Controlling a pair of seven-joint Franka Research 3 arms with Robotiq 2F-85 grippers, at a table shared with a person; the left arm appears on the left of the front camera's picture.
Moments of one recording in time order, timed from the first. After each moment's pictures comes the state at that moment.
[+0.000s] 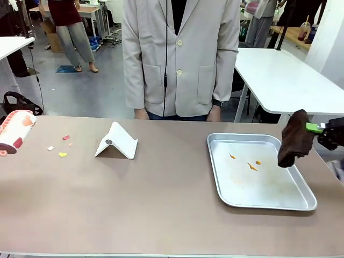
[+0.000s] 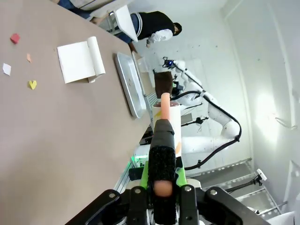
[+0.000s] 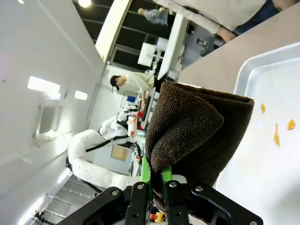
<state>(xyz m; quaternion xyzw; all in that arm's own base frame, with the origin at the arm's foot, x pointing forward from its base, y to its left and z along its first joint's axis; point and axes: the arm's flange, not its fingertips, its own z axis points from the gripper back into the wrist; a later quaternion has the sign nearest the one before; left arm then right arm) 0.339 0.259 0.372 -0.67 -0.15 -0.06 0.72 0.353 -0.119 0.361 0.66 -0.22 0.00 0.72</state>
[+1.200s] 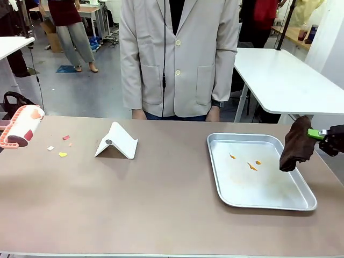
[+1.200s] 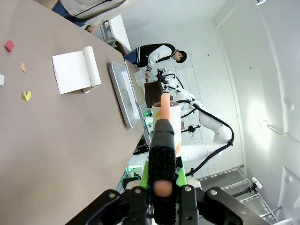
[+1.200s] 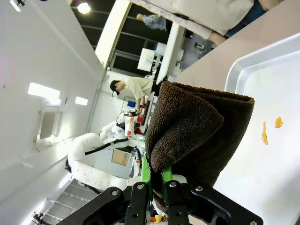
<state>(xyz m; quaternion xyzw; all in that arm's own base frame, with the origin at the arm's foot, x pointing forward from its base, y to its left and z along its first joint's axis) 0.351 0.247 0.363 -0.69 -0.16 -0.04 0.71 0.354 -0.130 0.341 0.66 -0.22 -0.02 0.72</state>
